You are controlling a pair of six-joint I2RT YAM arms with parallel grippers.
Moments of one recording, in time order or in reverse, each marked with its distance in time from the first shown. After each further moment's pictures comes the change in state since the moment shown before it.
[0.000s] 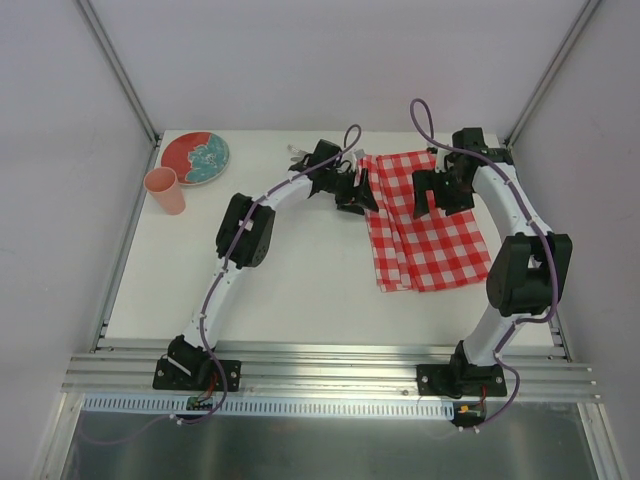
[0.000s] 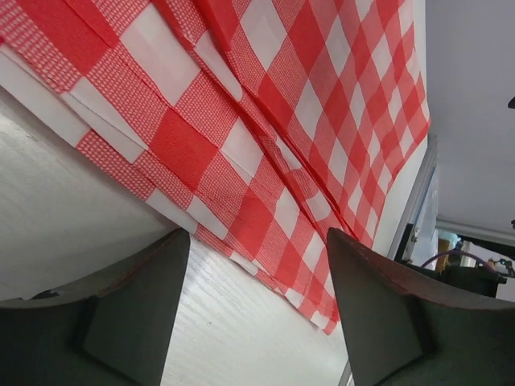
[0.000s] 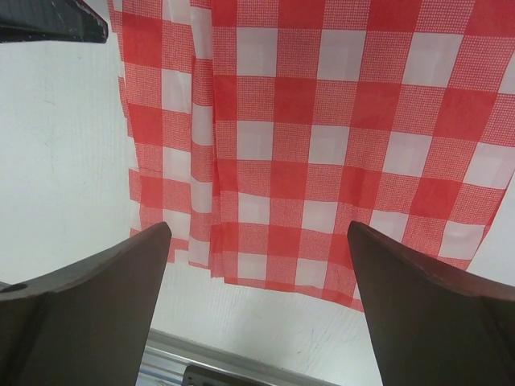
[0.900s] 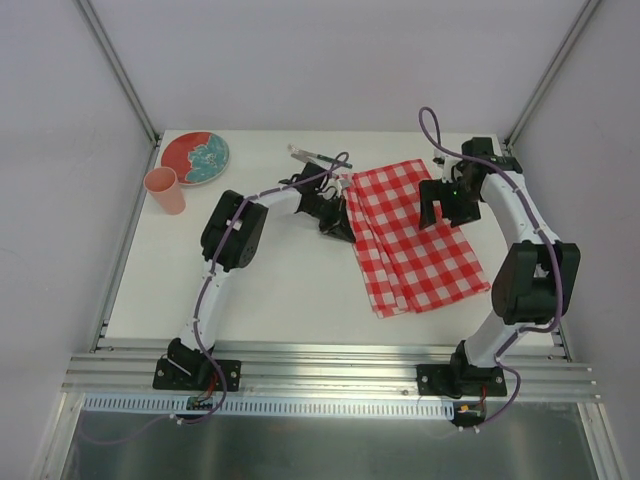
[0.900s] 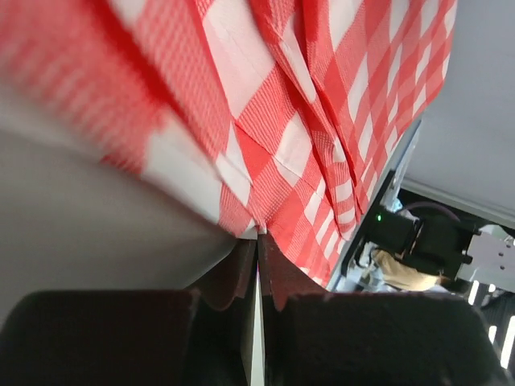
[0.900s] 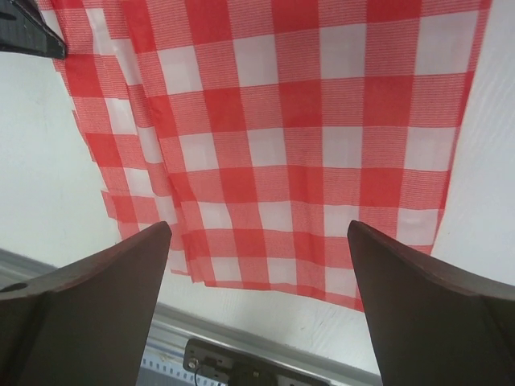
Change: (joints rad) left arm 0.012 -0.147 -0.375 0.022 0.069 -0.045; right arm -0.047 -0.051 -0.082 -0.021 -0.034 -0.027
